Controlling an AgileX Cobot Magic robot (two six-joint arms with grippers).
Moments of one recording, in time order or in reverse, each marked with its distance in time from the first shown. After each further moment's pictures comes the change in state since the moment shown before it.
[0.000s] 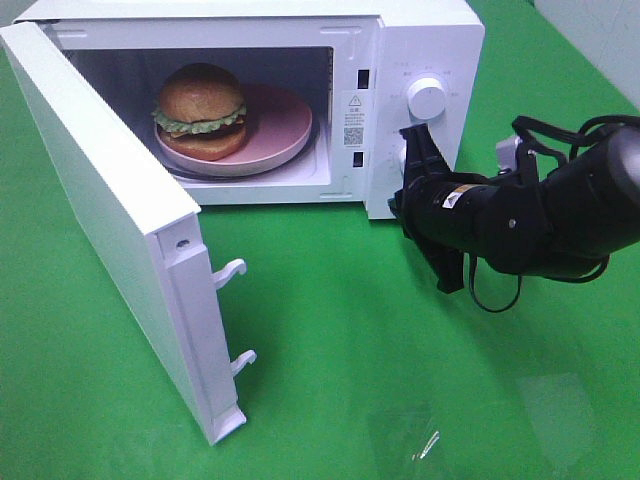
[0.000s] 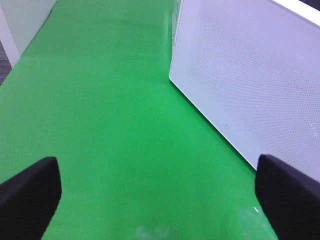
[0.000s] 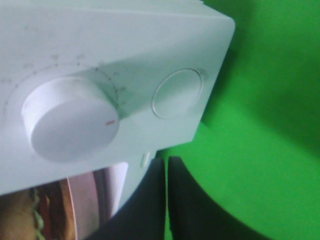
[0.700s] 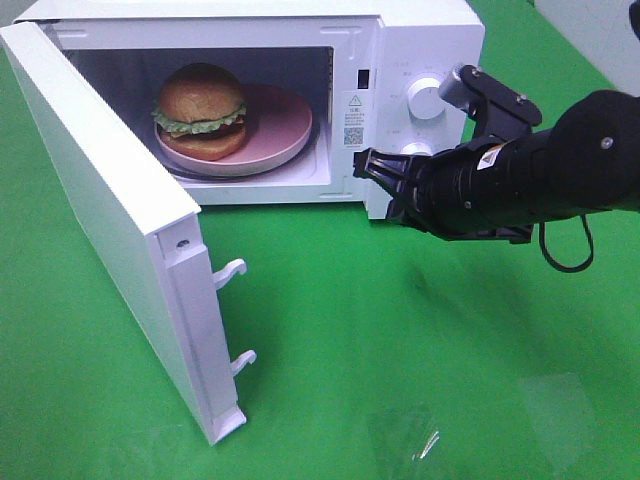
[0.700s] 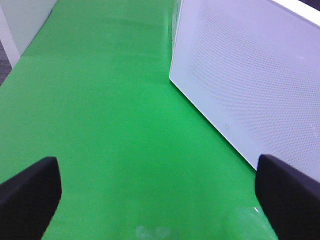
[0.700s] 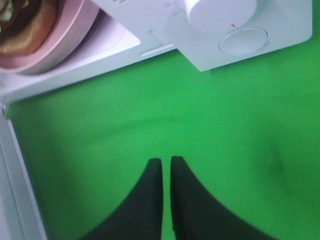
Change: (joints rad) left arm 0.000 0.000 0.000 0.000 0.000 0.000; right arm 0.000 -0.289 0.006 -0.019 0.501 -0.930
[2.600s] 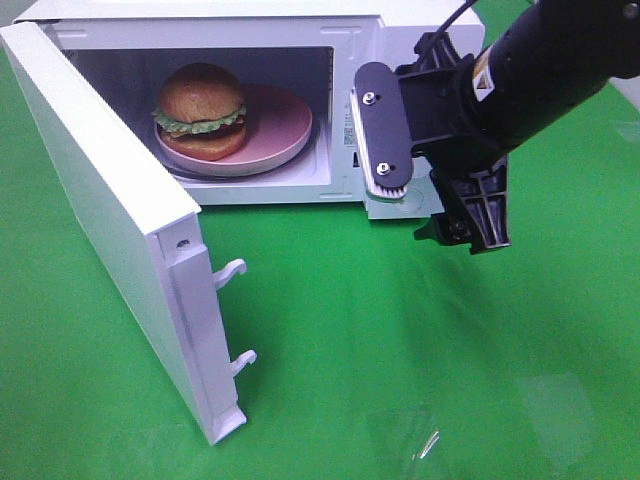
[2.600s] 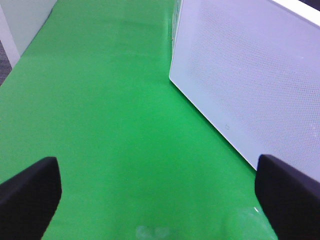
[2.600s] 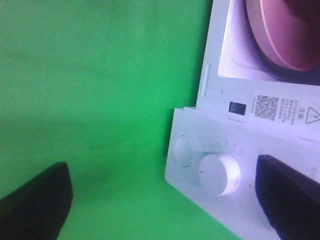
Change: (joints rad) left arm 0.000 0.000 0.000 0.000 0.000 0.000; right arm 0.095 -0.054 -0.300 -0.665 0.580 -1.259
